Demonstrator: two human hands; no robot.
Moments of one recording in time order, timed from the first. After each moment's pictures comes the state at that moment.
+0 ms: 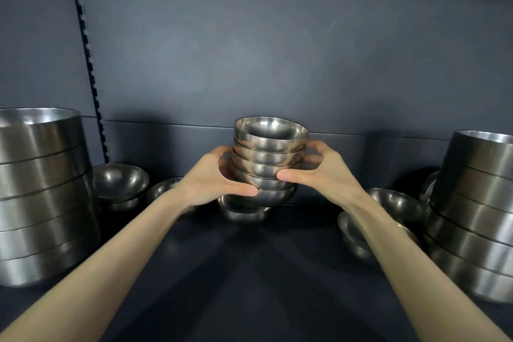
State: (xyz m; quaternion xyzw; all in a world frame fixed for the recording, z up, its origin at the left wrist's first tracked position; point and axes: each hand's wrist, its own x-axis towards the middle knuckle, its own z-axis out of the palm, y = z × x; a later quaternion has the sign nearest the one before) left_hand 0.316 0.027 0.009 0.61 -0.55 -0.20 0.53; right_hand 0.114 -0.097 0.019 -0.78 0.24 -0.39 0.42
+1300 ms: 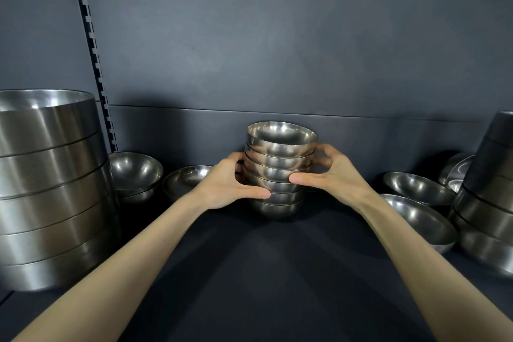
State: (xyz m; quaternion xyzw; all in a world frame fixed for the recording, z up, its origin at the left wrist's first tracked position) left_hand 0.356 0.017 -0.033 0.63 -0.58 -0.21 0.47; right_hand 0.144 -0.086 -0.014 -0.76 0.23 -0.37 0.48
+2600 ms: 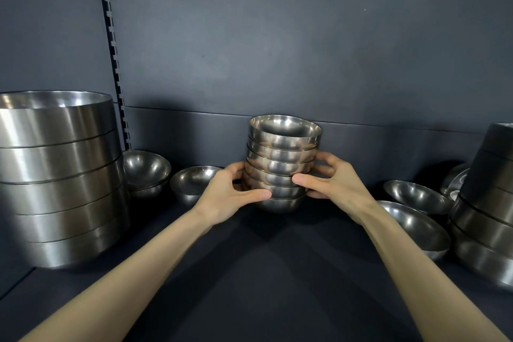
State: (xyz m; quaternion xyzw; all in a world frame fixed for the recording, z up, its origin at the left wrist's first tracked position) left_hand 0.324 0.045 -0.041 0.58 -0.53 -0.21 0.58; right_hand 0.134 -0.075 -0.013 -0.74 0.23 -0.37 0.51
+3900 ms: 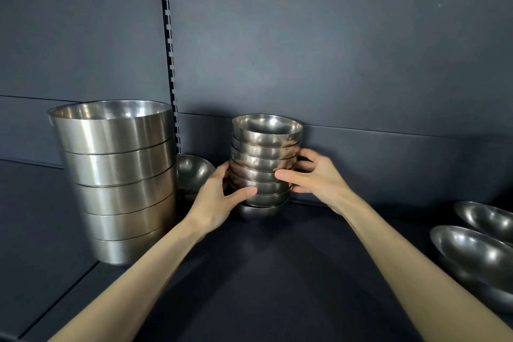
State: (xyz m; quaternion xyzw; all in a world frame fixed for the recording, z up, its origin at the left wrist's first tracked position) left_hand 0.389 0.091 -0.045 0.64 -0.46 -0.11 0.60; right_hand 0.244 -0.067 -0.010 -0.76 0.16 -0.31 0.55
